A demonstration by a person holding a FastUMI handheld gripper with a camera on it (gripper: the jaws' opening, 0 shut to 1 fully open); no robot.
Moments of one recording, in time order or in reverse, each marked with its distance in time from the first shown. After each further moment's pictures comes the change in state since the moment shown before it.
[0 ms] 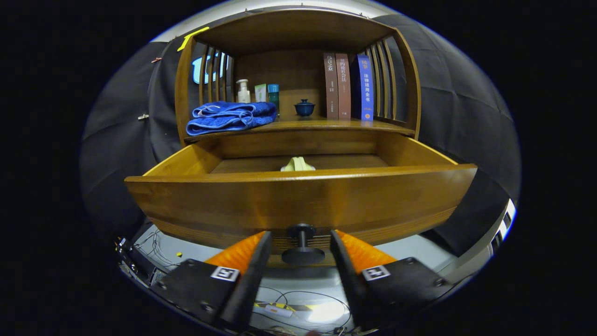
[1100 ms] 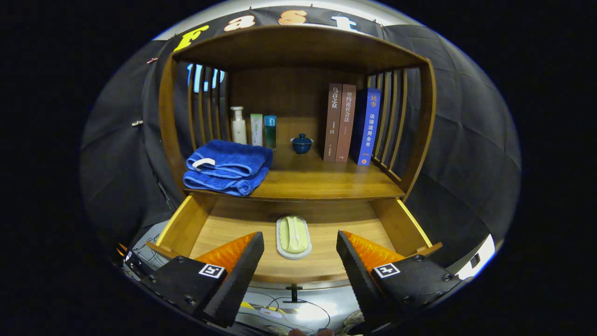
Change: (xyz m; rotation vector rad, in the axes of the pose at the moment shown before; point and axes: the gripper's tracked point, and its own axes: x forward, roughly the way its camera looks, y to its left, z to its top) arm 0.003 -0.002 0.151 -0.051 0.077 -0.040
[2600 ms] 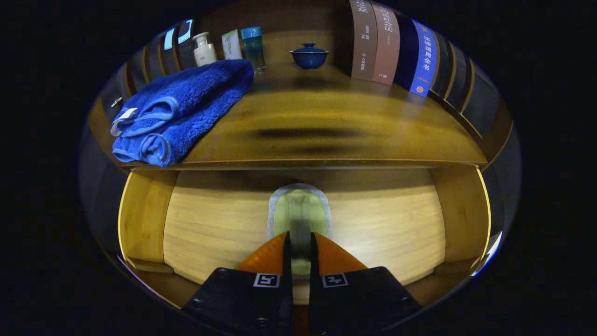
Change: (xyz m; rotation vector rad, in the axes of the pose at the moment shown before) arm 0.128 0.010 -0.082 0.027 0.471 0.071
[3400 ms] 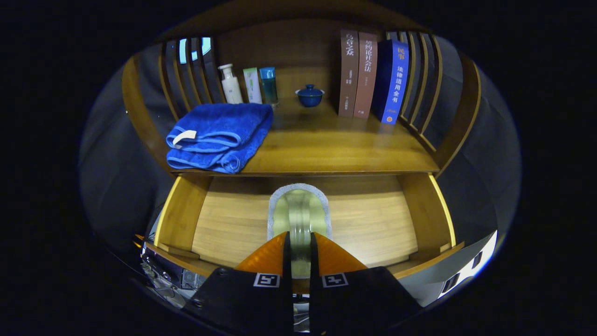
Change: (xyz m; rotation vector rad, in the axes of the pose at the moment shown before) arm -0.118 0.000 0.016 -0.007 -0.149 0.021
